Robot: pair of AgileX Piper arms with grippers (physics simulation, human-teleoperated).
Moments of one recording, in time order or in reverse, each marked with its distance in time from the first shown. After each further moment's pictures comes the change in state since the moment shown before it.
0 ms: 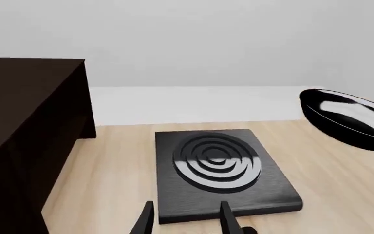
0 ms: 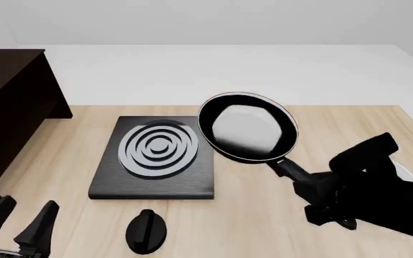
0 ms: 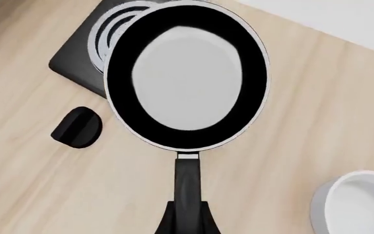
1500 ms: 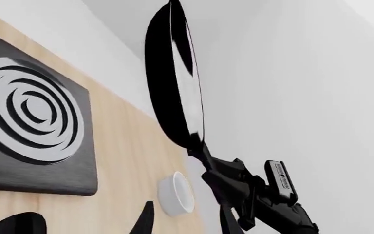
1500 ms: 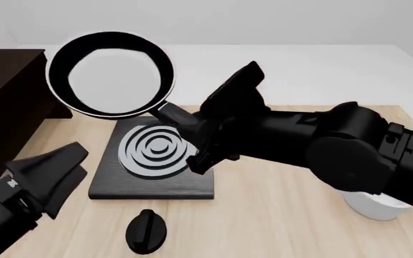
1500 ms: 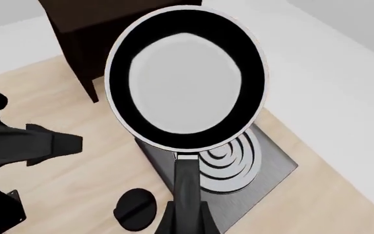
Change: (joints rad) left arm -0.444 0.418 -0.347 -0.066 -1.004; right arm 0.331 0.492 -0.445 -0.318 -0.171
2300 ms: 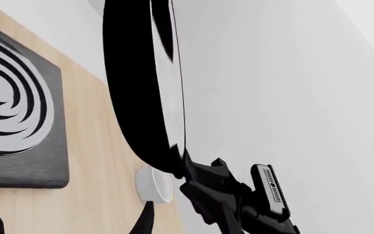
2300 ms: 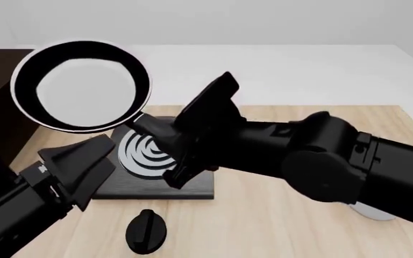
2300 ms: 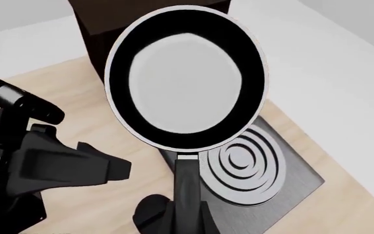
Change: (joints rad) left arm -0.091 0.154 -0.012 -0.159 -0.089; right arm 0.081 0.056 -0.018 -0.044 0.019
